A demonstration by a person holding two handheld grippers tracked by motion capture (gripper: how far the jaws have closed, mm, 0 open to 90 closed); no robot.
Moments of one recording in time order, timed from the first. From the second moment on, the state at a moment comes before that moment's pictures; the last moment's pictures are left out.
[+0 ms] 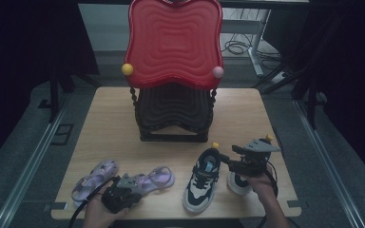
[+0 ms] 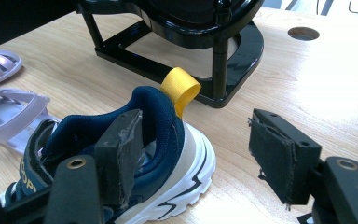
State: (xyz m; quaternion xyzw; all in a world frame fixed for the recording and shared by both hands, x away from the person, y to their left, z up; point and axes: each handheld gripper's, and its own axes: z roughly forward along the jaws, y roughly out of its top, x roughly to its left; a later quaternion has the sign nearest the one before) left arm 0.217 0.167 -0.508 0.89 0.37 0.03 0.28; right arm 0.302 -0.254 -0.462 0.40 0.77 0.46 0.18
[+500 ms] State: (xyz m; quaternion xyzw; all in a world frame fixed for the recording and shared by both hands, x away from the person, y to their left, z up) left arm 0.225 0.173 -0.507 0.89 0.37 0.02 0.27; right arm 0.300 -0.252 -0.460 0.40 0.77 0.47 0.17
